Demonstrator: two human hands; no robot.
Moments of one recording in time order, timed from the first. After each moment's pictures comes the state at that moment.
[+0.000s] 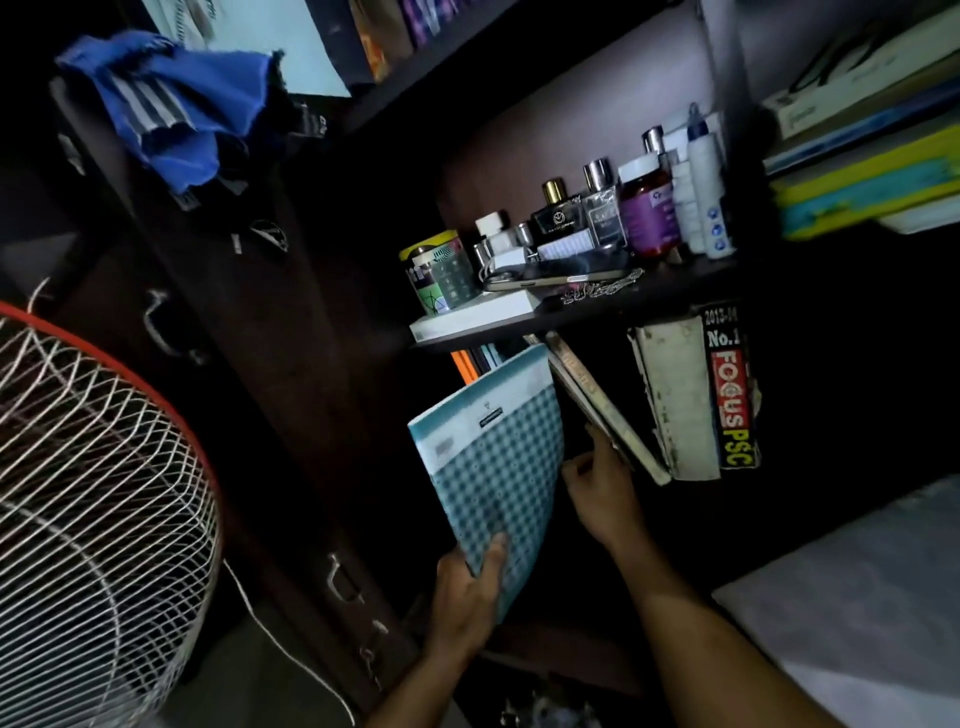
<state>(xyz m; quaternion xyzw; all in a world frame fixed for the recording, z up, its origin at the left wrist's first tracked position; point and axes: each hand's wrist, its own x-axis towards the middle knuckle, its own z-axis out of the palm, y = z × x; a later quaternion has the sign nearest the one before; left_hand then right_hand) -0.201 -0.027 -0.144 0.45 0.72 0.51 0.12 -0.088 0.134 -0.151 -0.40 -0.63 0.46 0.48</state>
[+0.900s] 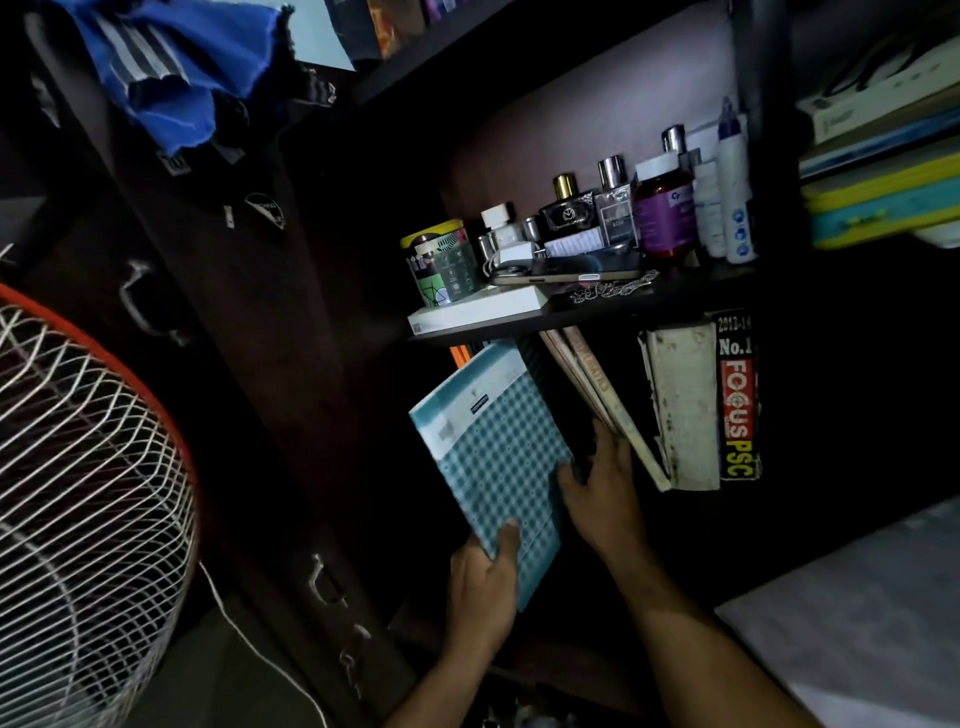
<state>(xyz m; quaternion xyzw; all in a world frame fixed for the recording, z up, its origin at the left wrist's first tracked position) -0.187 -0.002 -0.149 0.39 0.77 0.49 0.13 -0.091 0.134 -0.155 -0.41 -0.66 0.38 0.51</state>
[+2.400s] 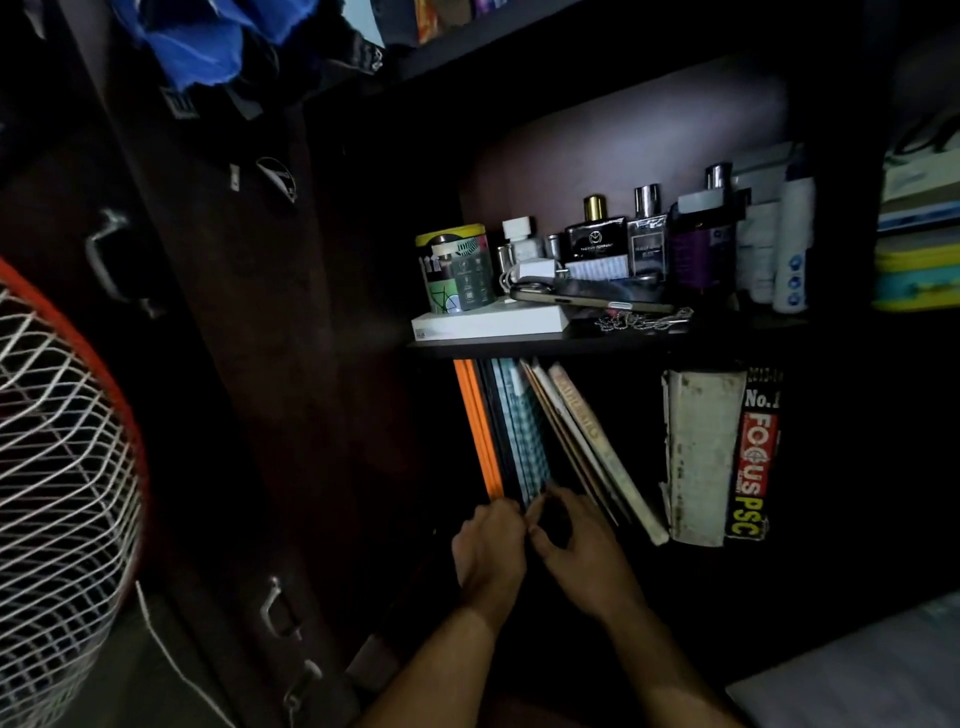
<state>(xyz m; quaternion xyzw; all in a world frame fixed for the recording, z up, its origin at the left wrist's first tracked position) -0.209 0.099 -0.140 0.48 0.85 0.22 -0.04 -0.094 0.138 -0.165 -0.37 -0.76 0.35 0.39</state>
